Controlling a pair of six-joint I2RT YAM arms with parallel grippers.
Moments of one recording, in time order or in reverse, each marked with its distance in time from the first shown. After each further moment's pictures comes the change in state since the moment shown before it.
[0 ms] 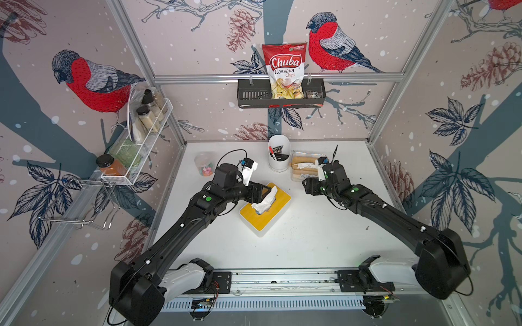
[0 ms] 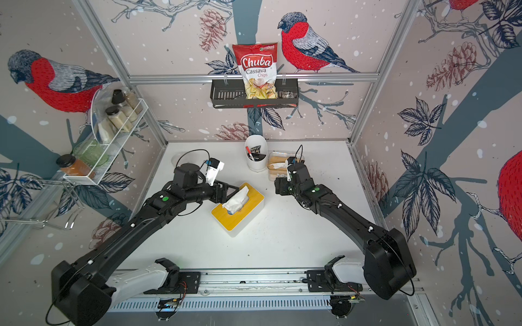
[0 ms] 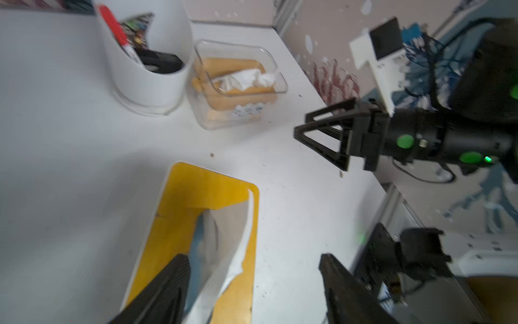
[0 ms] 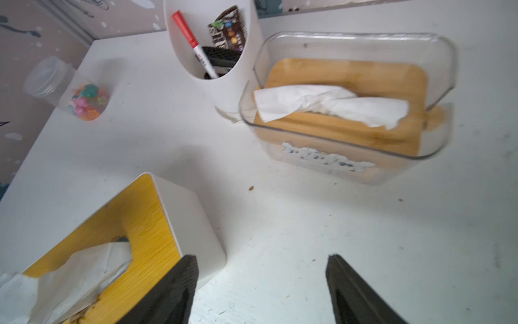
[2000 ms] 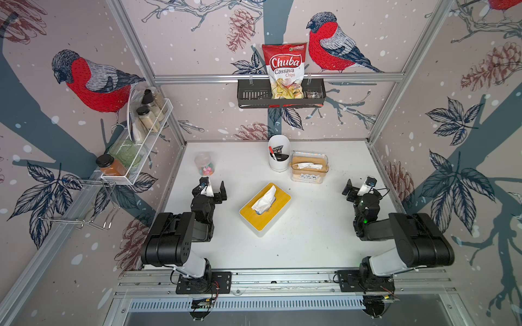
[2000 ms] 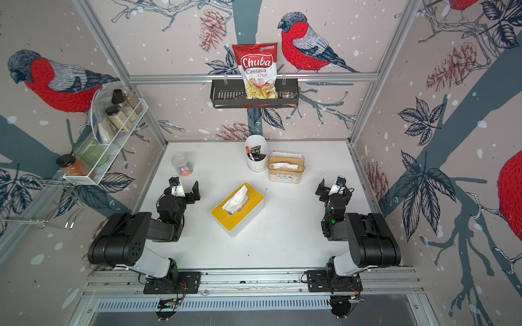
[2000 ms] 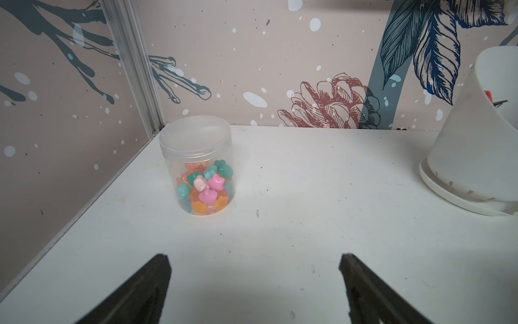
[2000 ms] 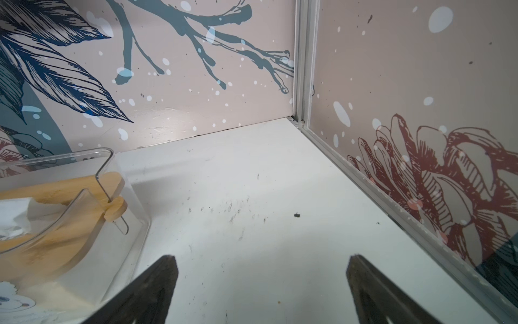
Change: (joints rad) left arm 0.486 0.462 -0.702 1.562 -0.350 0.303; right arm -0.519 0.219 -0.712 1.470 0.155 -0.270
